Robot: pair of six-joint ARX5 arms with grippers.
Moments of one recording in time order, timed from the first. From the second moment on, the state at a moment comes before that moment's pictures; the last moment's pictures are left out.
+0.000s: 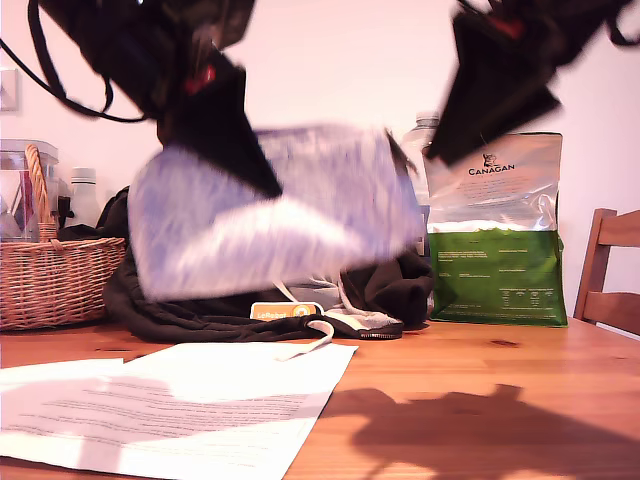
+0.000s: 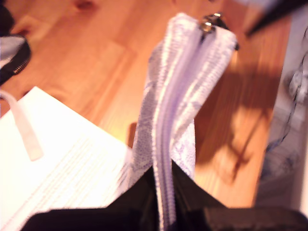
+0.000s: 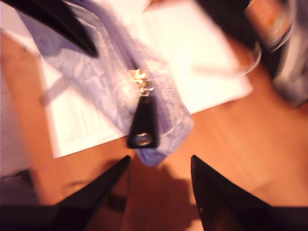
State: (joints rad) left arm -0.54 1.51 1.17 -0.61 0.54 0.35; right arm 0.53 1.23 1.01 -0.61 -0.26 -0.47
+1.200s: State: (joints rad) left arm -0.49 1.51 1.20 -0.67 0.76 0.28; right arm 0.64 1.22 1.01 -0.41 -0.09 -0.64
